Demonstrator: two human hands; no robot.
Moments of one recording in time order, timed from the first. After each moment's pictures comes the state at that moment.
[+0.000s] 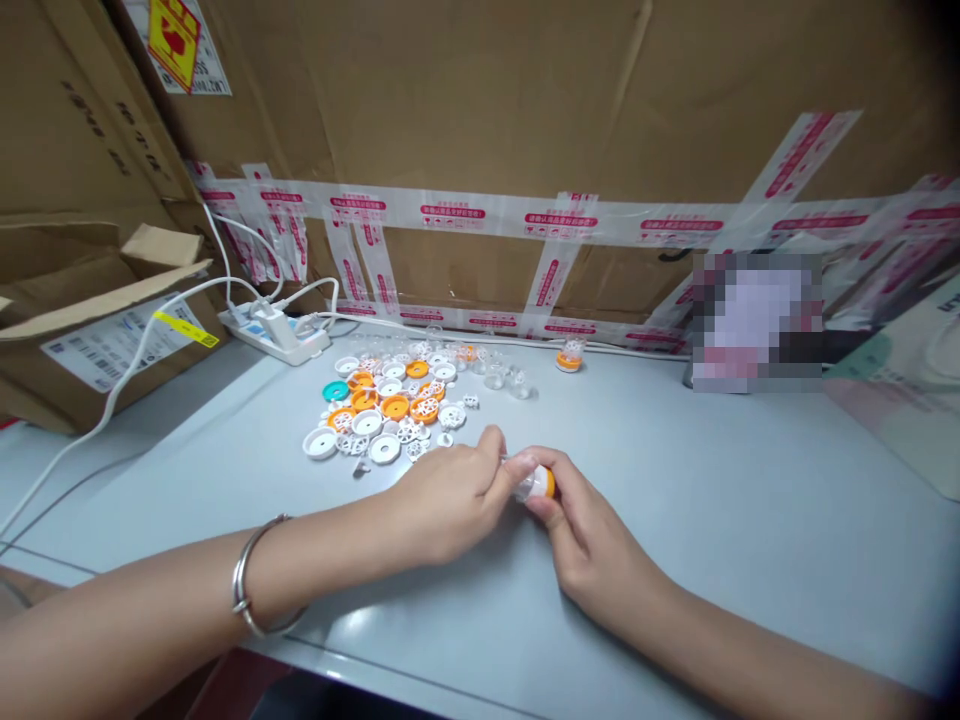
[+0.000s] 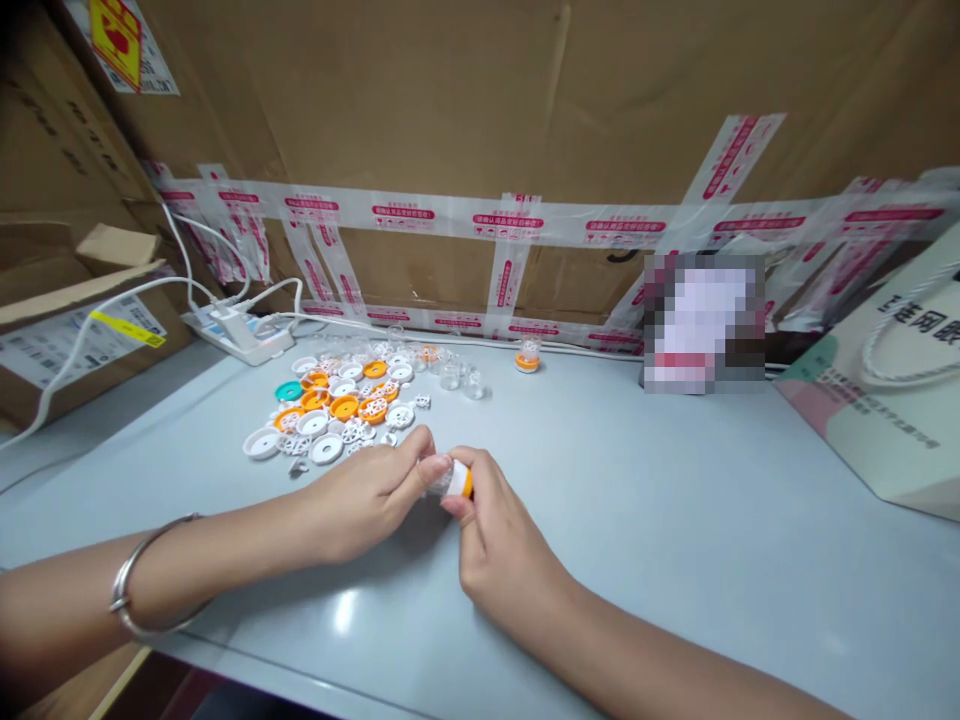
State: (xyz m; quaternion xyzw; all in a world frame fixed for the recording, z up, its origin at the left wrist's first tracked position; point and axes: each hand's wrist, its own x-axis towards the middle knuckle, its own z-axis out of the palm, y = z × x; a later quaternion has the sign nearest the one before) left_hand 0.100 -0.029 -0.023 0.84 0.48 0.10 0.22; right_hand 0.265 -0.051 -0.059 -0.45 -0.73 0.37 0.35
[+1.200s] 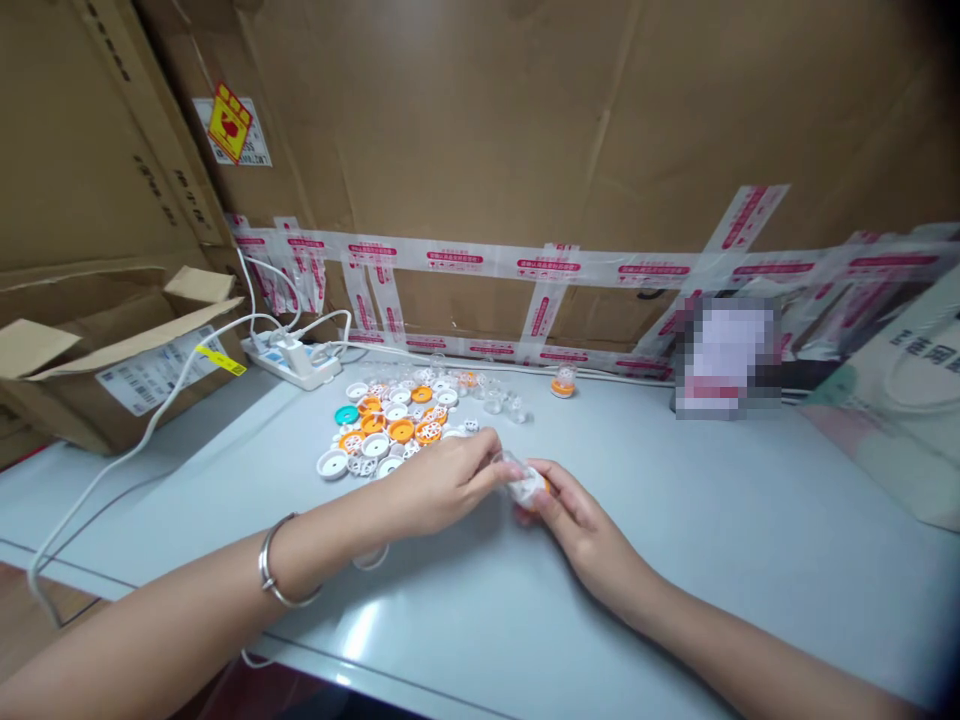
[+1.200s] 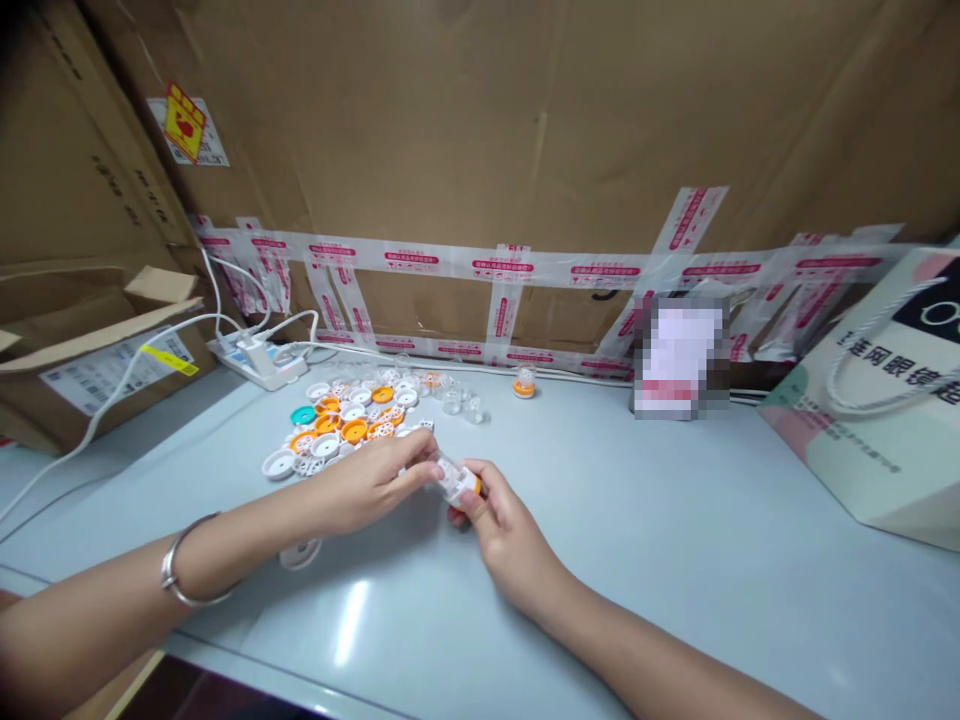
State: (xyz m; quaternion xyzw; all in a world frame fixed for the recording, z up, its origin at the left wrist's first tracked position) left_hand 0.087 -0.009 -0.013 0.87 0.41 0.16 0.22; right_hand 0.270 -0.039 -0.054 -0.43 -0.63 0.52 0.38
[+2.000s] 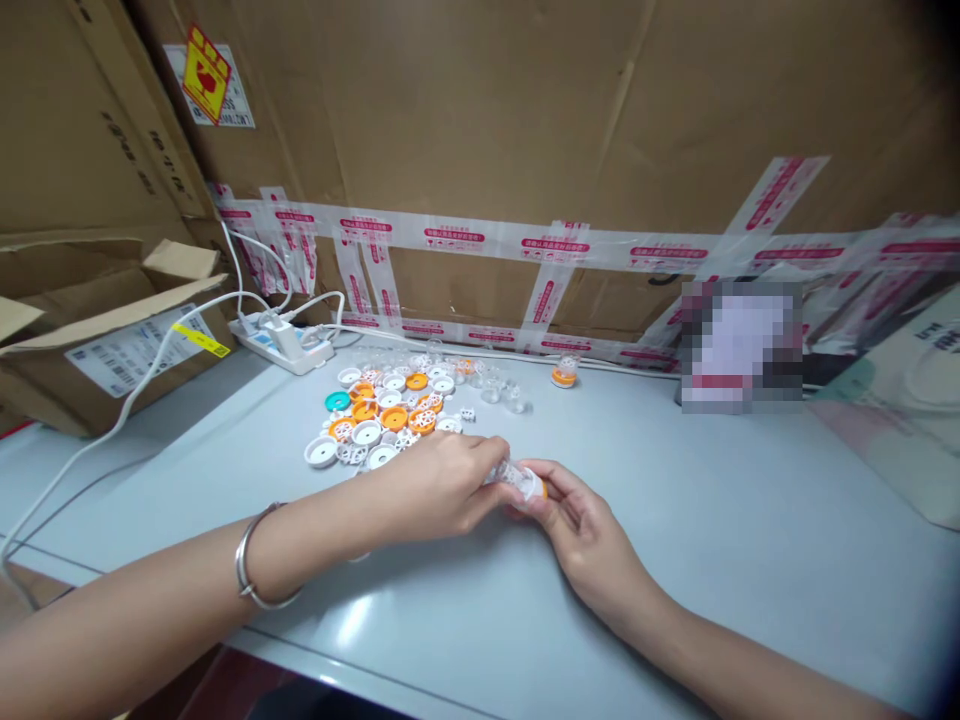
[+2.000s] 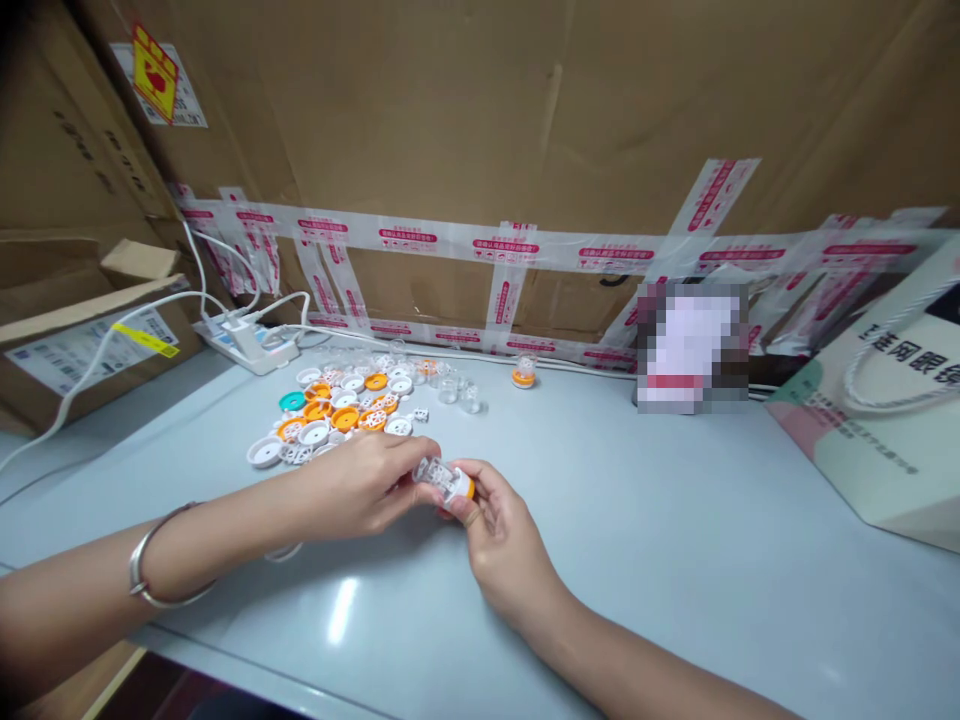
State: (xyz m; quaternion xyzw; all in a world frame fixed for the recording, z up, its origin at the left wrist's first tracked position) left_hand 0.090 -0.015 -0.016 0.93 0.35 0.13 0.04; right_hand 0.264 -0.045 -0.059 -0.43 -0.55 0.56 0.45
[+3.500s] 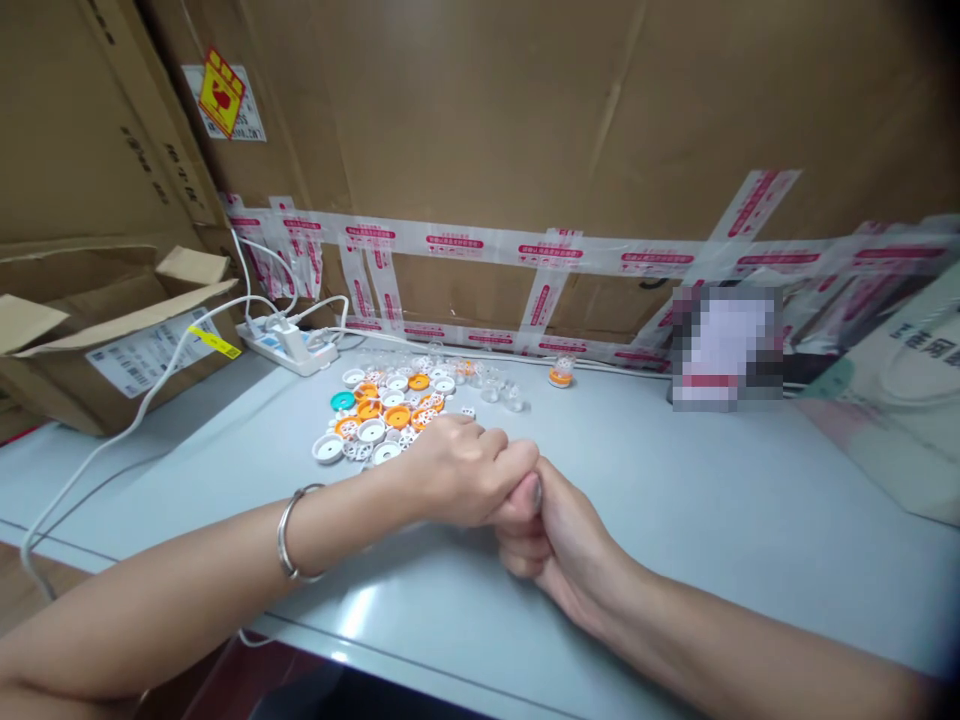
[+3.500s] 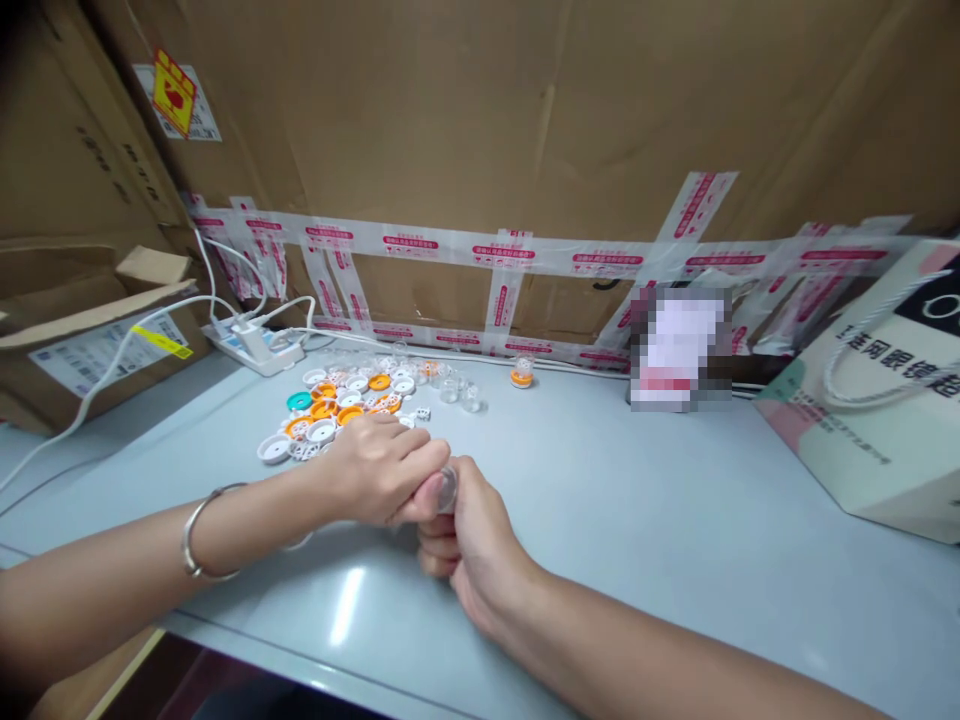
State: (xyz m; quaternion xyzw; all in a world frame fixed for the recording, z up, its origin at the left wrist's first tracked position) left_hand 0.105 -0.015 -0.015 0.89 0.23 0.29 -0.28; right_hand 0.232 -0.058 -0.028 -0.45 -0.25 0.77 0.39
